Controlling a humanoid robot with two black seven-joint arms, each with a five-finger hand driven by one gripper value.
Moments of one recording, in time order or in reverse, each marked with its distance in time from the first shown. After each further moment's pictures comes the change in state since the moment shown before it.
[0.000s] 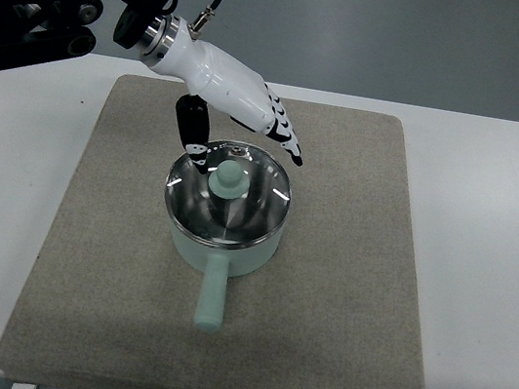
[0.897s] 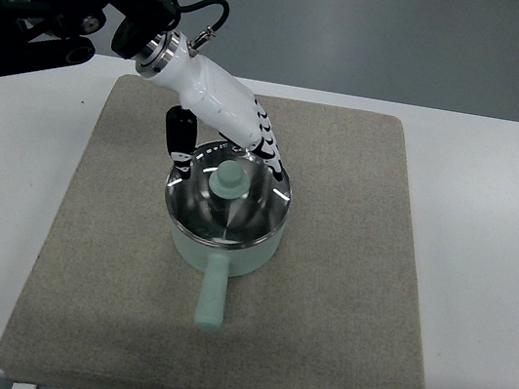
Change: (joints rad) left arm 0.001 0.000 -0.007 -0.012 0.110 -0.048 0.000; right arm 0.000 0.000 0.000 0.000 0.000 0.000 0.000
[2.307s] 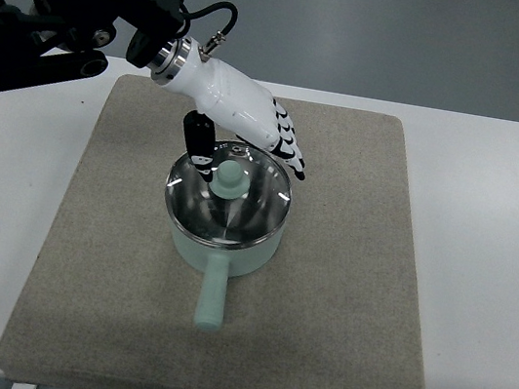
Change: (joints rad) left arm 0.039 -0.033 -0.012 0.023 -0.015 0.112 0.000; right arm 0.000 0.000 0.000 0.000 0.000 0.000 0.000
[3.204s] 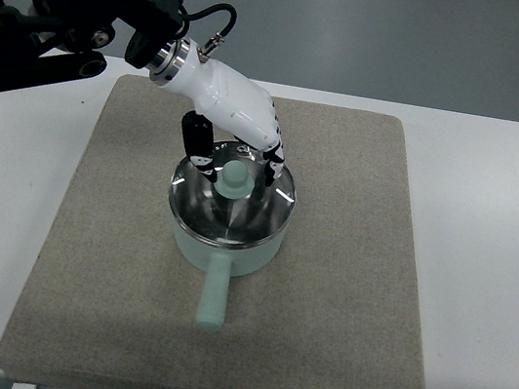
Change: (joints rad) left arm 0.000 0.002 0.001 -0.004 0.011 0.000 0.000; right arm 0.000 0.000 0.000 0.000 0.000 0.000 0.000
